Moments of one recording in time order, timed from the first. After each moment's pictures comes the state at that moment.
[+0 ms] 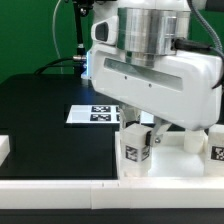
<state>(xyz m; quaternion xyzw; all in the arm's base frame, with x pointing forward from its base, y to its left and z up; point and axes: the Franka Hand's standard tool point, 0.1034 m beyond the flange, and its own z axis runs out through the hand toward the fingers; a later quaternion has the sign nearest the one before) 0.633 0.007 0.076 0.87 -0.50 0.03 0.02</state>
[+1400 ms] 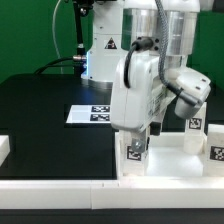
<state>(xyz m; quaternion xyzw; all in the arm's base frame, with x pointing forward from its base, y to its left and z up) 0.643 0.014 0.085 0.54 -0.84 0.04 -0.01</state>
